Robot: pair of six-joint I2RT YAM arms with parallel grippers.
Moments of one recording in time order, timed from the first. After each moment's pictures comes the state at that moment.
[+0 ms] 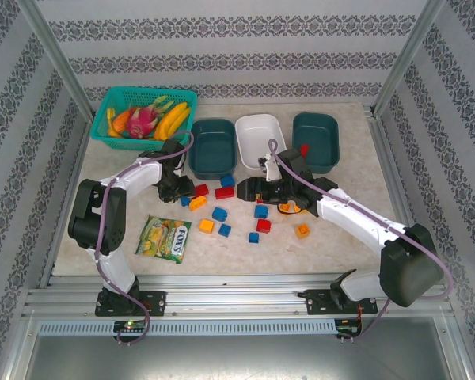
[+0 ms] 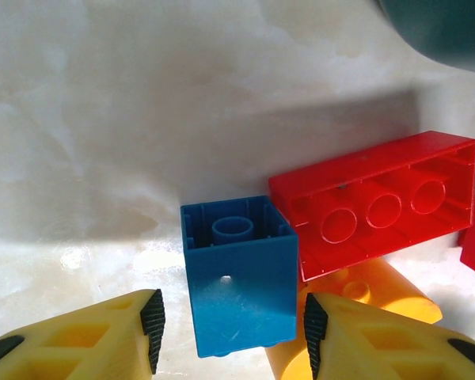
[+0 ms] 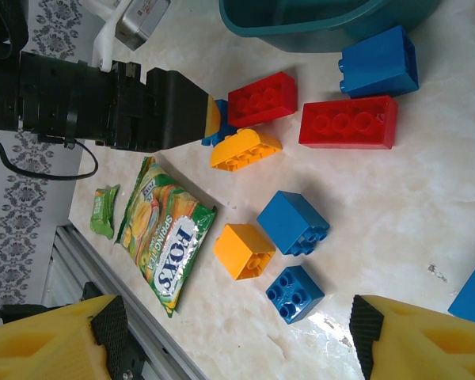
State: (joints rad) left arm -0.25 1.79 1.20 -0.78 0.14 -0.47; right arm 0.55 1.37 0.93 -0.30 -0.51 0.63
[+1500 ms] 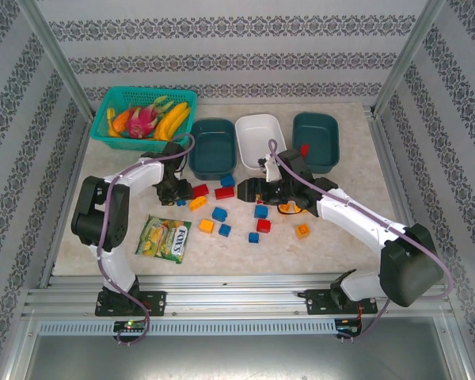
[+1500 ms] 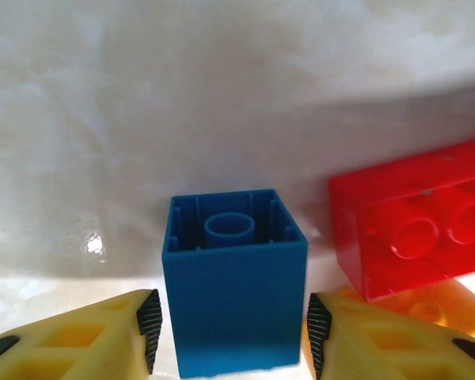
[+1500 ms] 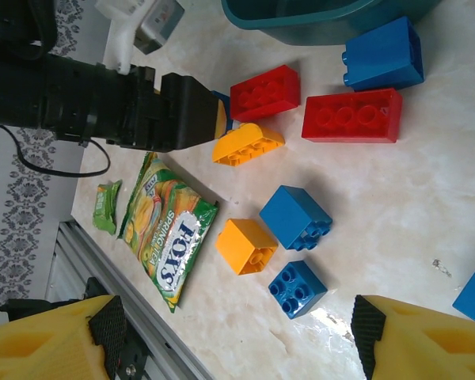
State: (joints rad) left arm -0.25 1.84 1.20 -0.80 0.09 -0.47; right arm 0.55 1.37 0.93 -0.31 -0.53 0.63
